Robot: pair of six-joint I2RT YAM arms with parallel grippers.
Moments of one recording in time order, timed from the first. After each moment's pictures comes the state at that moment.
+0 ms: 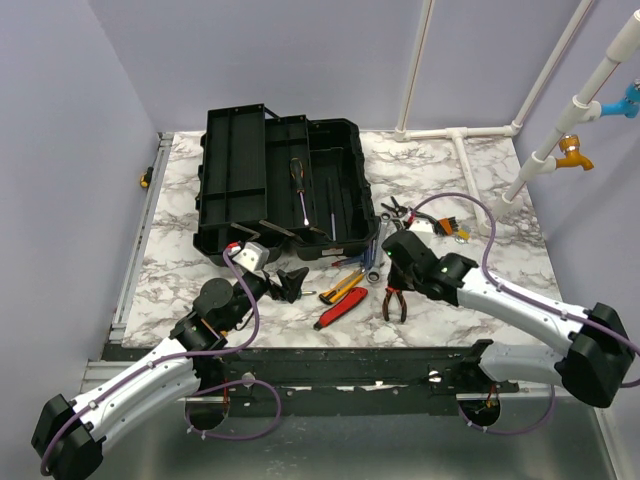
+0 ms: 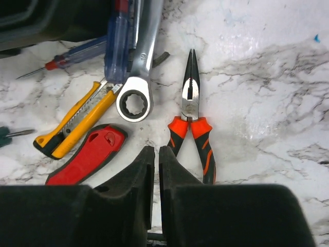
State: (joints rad) left arm -0.76 0.53 0.21 0.34 -0.08 -0.18; right arm 0.81 1.22 0.78 -0.57 0.38 0.80
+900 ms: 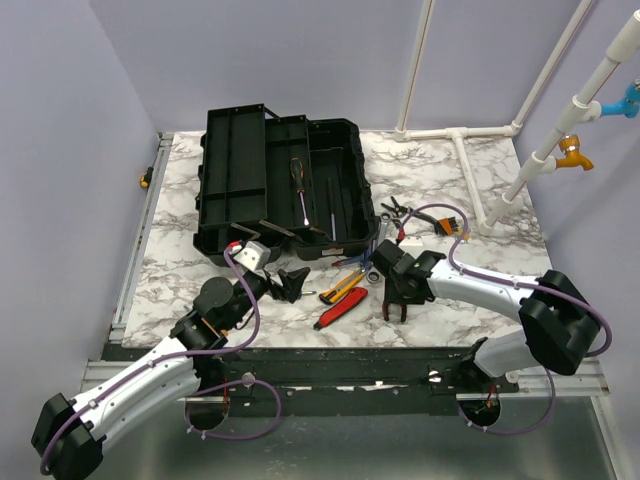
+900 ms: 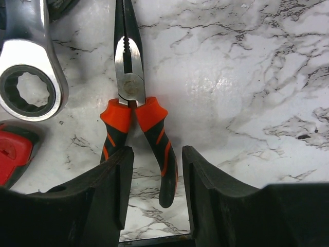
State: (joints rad) left arm -0.76 0.55 0.22 0.34 -0.07 -0.18; right arm 0.81 1.41 0.77 -0.68 0.40 0.83
